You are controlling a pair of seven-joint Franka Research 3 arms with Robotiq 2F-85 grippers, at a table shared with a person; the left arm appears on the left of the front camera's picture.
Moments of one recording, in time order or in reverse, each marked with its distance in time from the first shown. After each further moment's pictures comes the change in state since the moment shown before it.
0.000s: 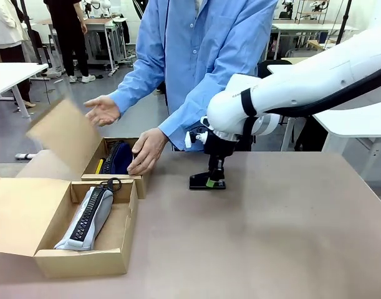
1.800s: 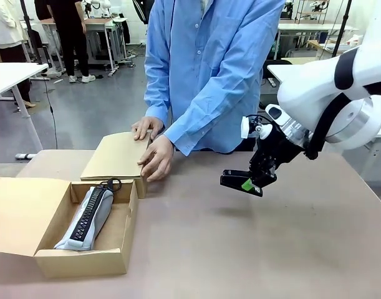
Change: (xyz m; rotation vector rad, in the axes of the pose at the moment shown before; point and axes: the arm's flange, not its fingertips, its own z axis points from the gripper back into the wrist) left arm 0.000 0.000 0.000 0.000 0.000 0.000; right arm -0.101 0.134 0.077 -0.124 -0.294 -0.079
